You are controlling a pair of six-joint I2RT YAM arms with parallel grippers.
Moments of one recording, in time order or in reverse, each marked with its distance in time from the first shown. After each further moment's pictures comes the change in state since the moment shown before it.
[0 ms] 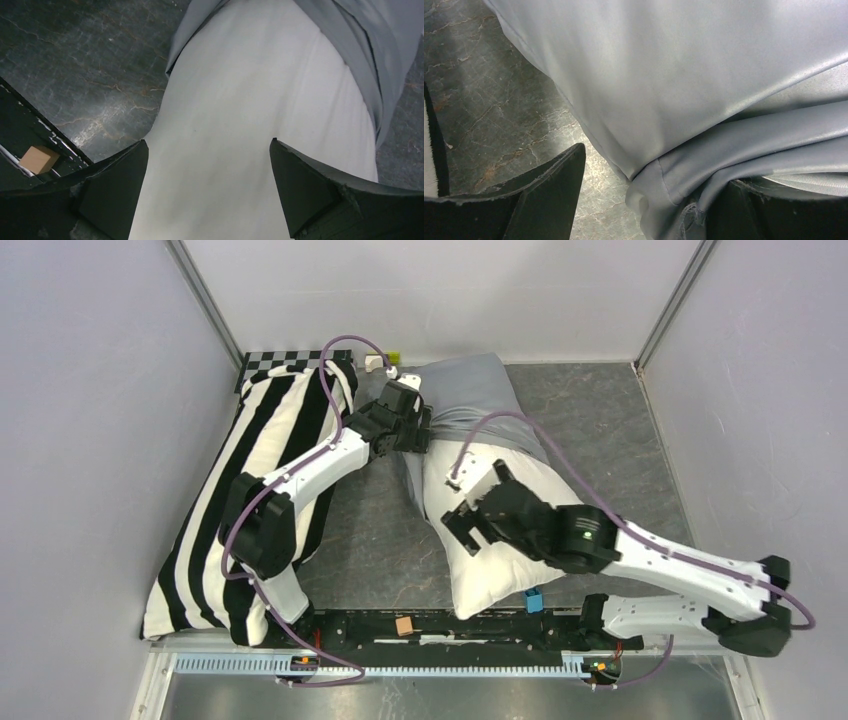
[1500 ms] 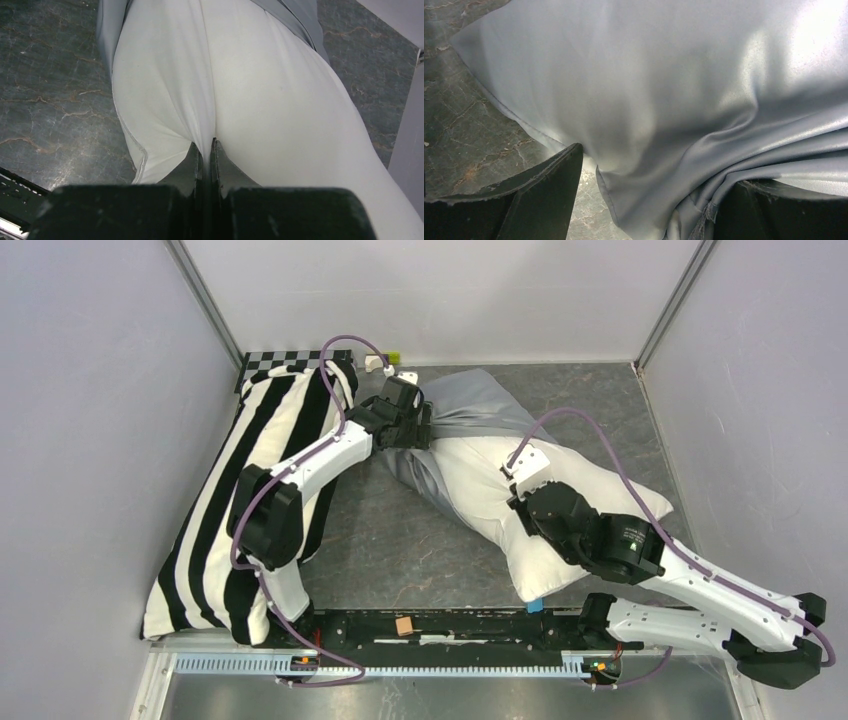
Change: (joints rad) left arm 0.039 0.066 0.056 -0.030 0.019 -0.067; right arm -0.124 -0.184 -0.121 -0.048 0.149 0.020
